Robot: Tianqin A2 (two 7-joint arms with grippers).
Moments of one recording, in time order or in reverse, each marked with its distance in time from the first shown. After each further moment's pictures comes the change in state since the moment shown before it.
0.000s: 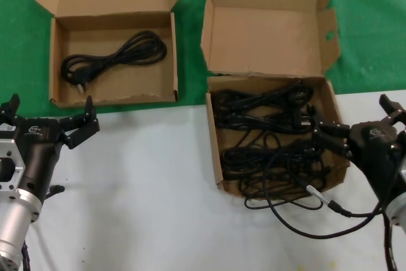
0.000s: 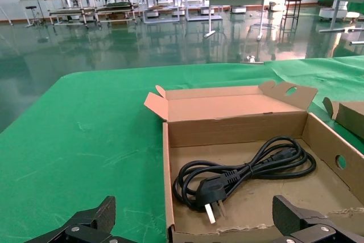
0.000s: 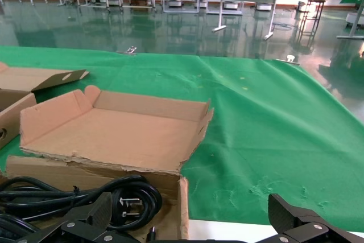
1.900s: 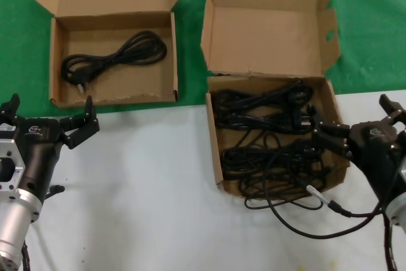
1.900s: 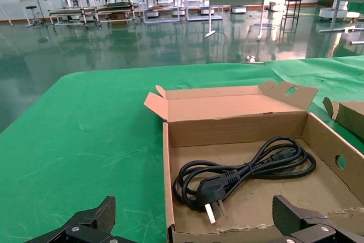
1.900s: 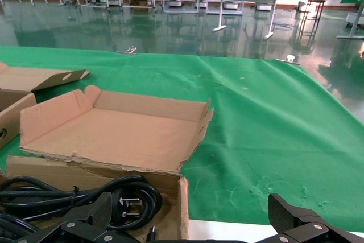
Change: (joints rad) left arm 0.000 0.000 0.000 0.000 0.000 0.000 0.000; right arm 0.000 0.000 0.000 0.000 0.000 0.000 0.000
